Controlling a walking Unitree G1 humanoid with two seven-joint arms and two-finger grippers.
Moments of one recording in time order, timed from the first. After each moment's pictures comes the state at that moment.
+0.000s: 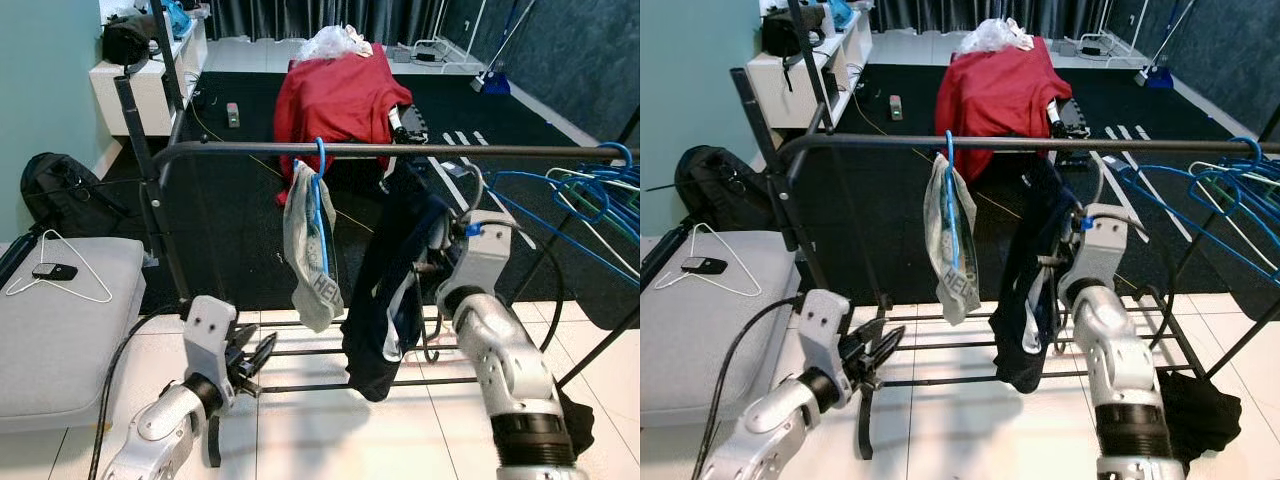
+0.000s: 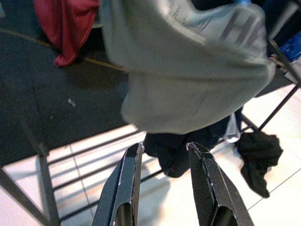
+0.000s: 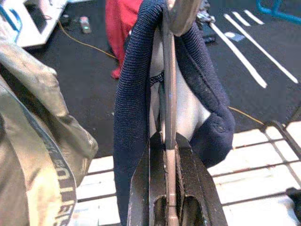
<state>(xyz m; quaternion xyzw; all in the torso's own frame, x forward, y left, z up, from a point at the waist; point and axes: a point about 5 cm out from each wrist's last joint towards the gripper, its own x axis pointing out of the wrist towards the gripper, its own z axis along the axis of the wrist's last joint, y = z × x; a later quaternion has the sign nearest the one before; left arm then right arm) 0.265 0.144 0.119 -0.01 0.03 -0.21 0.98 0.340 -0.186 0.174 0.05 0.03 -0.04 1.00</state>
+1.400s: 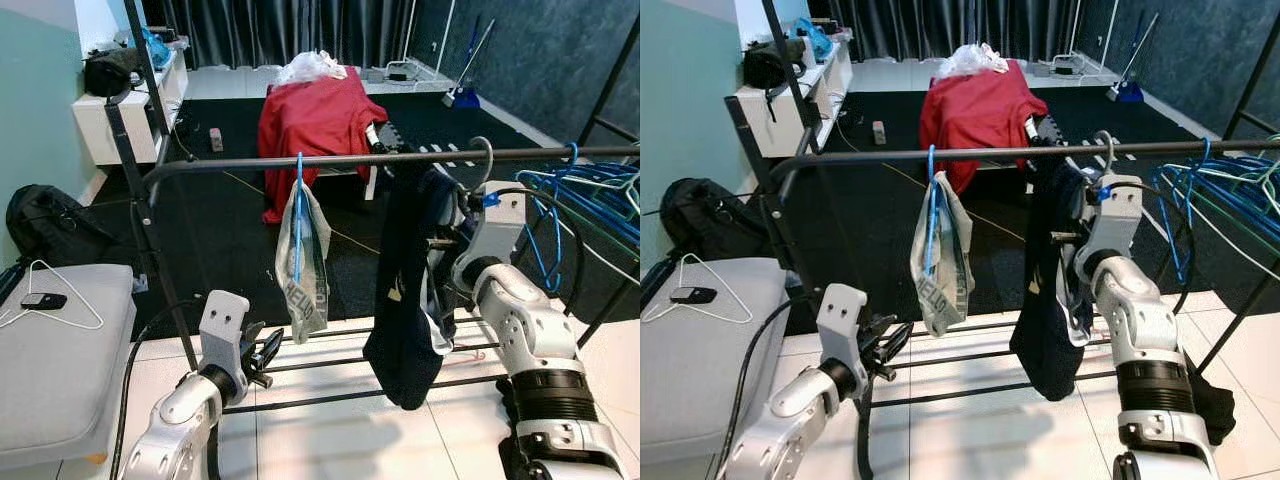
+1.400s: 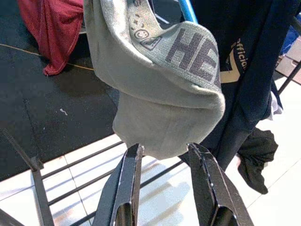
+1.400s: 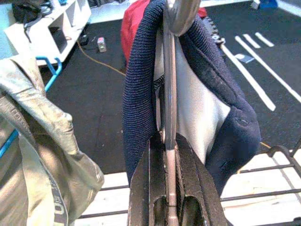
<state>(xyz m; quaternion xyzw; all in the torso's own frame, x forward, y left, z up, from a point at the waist) 0.282 0.128 0.116 -0.01 0.04 -0.21 0.98 0.365 -0.206 0.209 0.04 0.03 0.04 1.00</state>
